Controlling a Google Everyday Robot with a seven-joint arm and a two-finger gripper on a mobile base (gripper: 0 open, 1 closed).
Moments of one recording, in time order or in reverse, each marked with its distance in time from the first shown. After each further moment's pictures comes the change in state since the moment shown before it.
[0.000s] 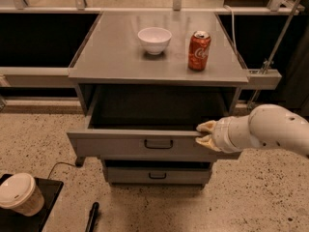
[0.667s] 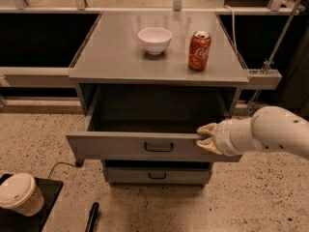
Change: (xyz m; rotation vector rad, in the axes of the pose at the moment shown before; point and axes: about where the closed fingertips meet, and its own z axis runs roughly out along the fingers) arm 0.002 0.009 -0.005 -0.014 0.000 0.001
